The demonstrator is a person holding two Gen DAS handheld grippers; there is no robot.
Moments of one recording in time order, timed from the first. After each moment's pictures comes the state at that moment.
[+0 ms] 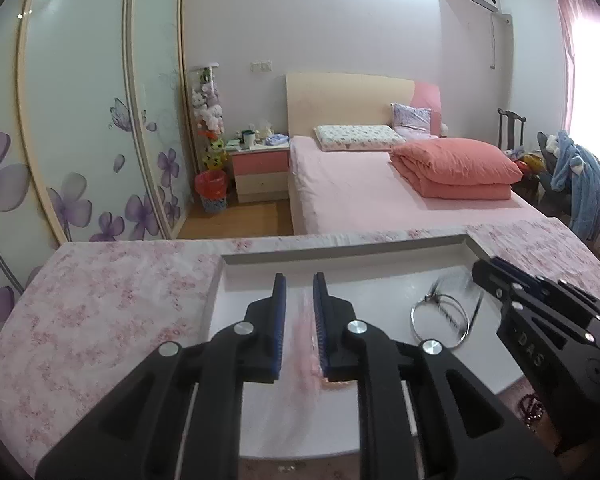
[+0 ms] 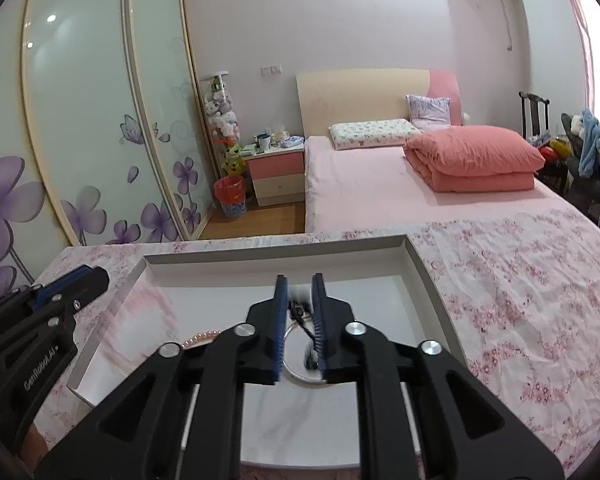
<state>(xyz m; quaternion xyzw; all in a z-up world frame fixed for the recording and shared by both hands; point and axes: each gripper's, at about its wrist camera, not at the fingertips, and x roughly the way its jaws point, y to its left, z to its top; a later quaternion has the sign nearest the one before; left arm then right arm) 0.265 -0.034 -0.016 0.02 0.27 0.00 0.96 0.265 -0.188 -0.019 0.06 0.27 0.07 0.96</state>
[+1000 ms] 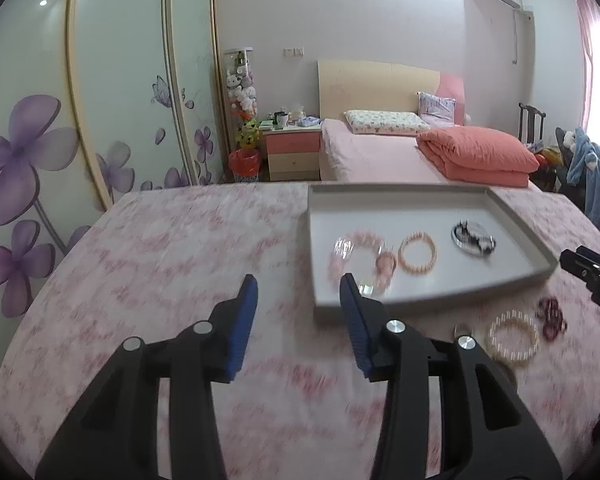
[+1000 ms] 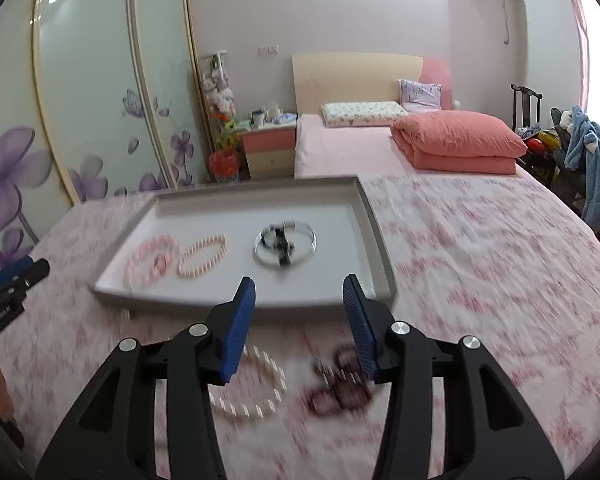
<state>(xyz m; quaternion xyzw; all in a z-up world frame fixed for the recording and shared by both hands) 0.142 0.040 -0.029 0.01 0.30 0.04 0.95 0.167 -0.226 -0.025 0.03 0.31 0.06 0.95</state>
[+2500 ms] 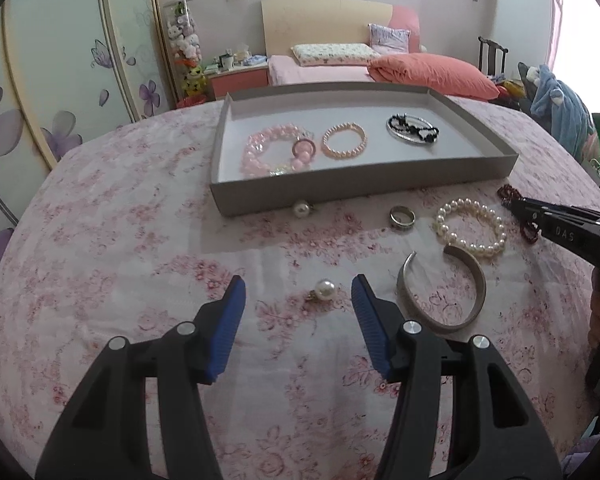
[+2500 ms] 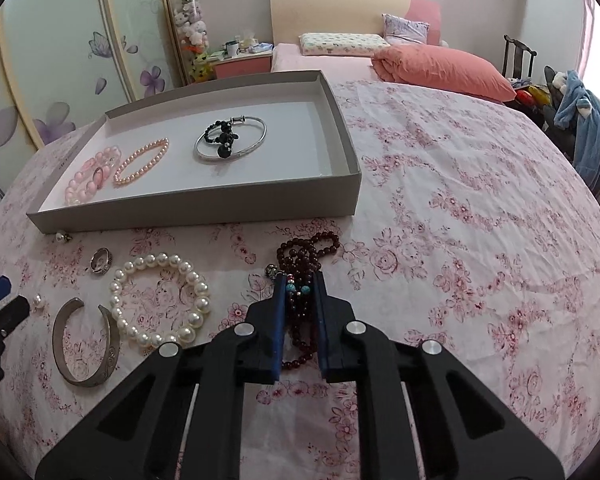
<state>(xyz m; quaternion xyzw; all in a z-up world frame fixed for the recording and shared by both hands) 0.131 -0.017 -0.081 0.04 0.42 -0.04 0.91 0.180 -0.250 -0.085 0.02 0.43 0.03 0.90</state>
